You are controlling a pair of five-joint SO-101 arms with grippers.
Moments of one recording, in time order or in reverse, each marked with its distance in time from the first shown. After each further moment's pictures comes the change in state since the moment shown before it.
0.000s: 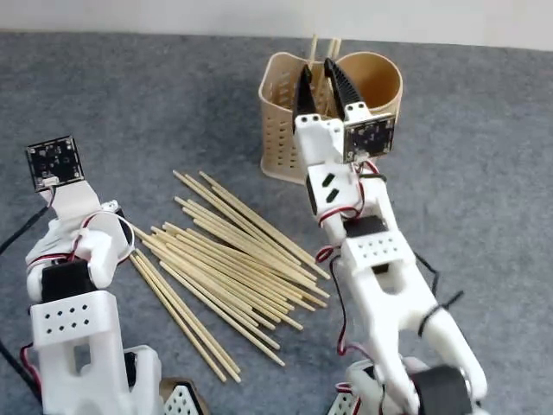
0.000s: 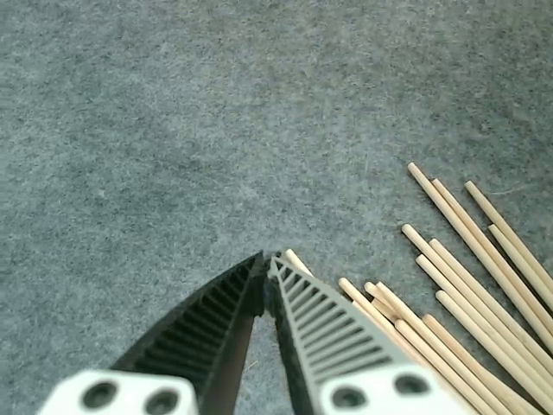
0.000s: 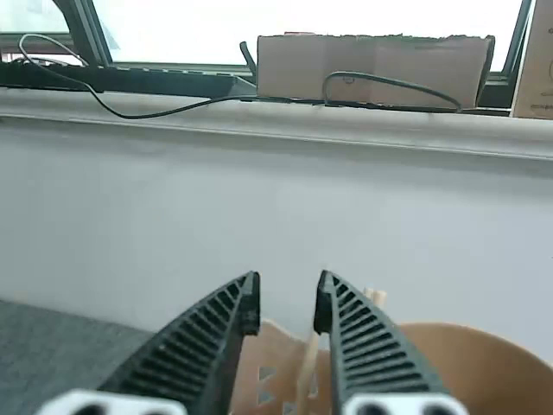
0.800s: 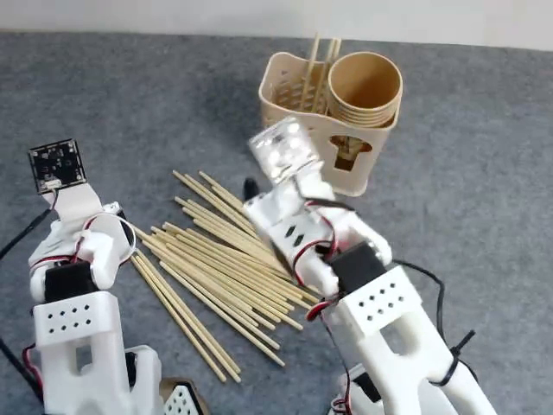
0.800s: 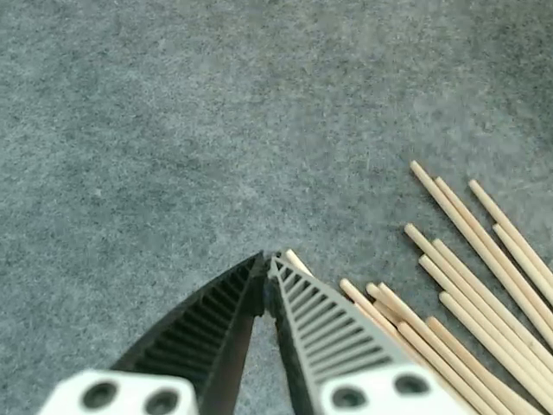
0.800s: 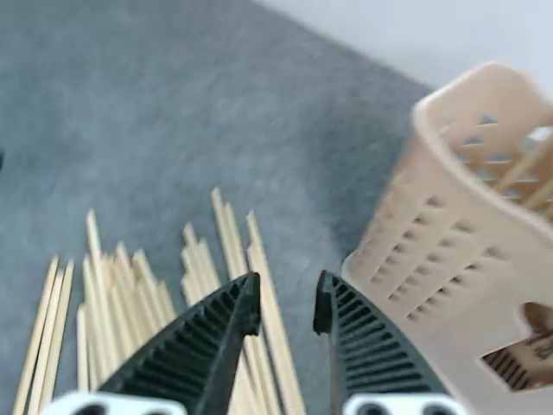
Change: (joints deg) left arm 0.0 0.0 2.7 -3.3 0.0; right arm -17.7 -18.9 -7.3 69.4 6.2
